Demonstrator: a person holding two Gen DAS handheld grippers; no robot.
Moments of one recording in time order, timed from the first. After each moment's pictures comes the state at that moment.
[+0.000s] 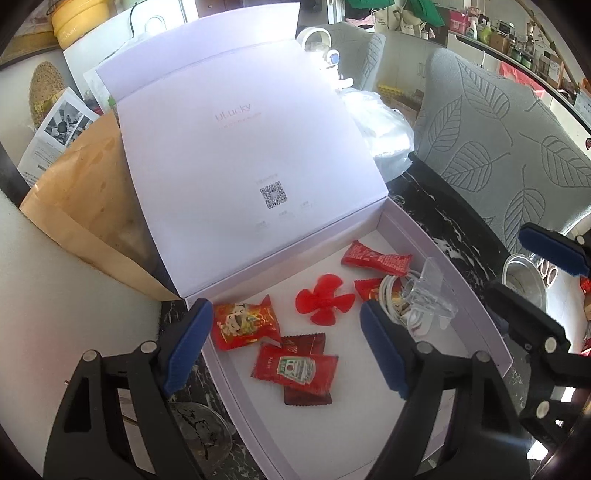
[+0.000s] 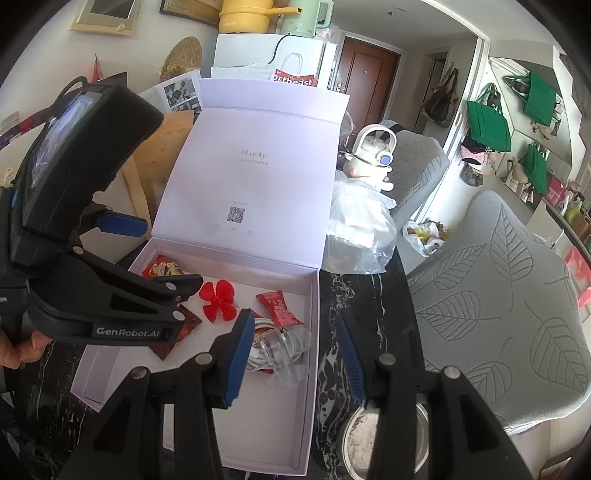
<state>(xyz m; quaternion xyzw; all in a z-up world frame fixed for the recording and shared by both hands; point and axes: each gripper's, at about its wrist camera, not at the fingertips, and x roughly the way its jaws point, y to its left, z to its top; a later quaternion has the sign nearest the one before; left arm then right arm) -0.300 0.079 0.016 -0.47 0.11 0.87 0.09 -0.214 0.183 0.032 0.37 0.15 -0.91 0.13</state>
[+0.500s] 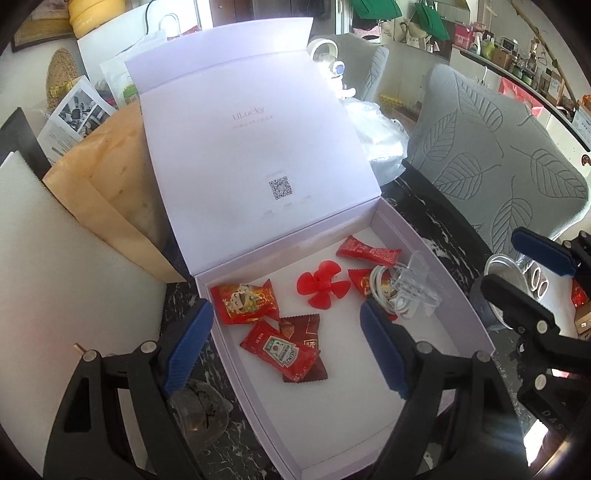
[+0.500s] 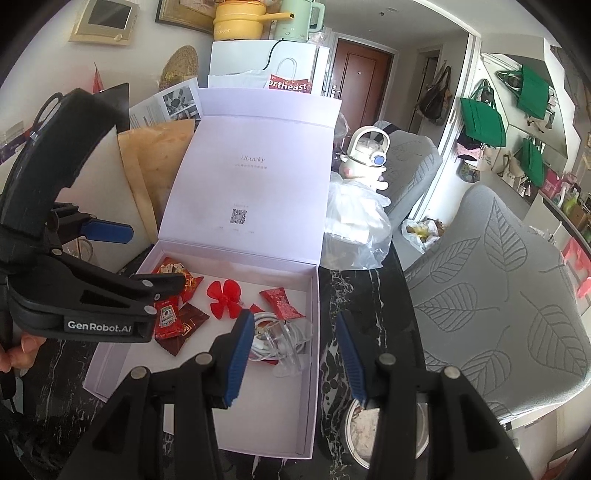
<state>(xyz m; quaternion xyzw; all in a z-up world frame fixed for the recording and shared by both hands) -0.269 0.062 0.036 -0.46 0.08 0.88 0.10 -0.192 0.188 0.046 0.35 0.13 -0.92 0.12</state>
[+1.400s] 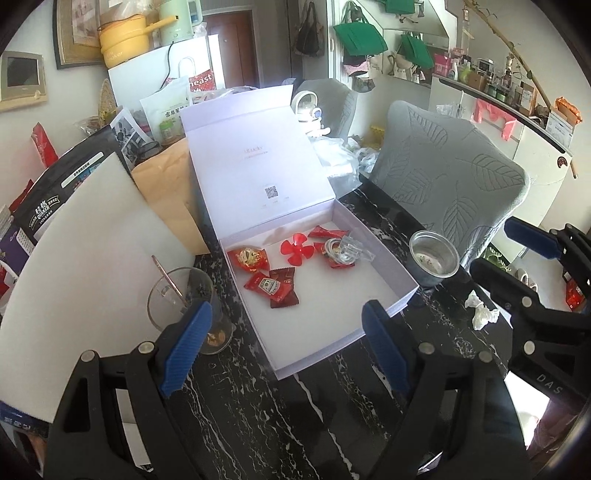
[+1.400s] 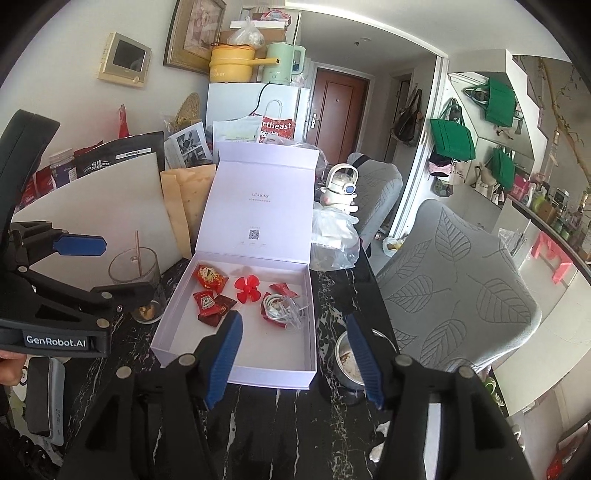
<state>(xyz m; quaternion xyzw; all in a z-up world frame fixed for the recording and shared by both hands) -0.116 0.052 0.110 -0.40 0.08 0.91 0.10 -0.043 0.199 0.114 0.30 0.11 -0.94 0.10</state>
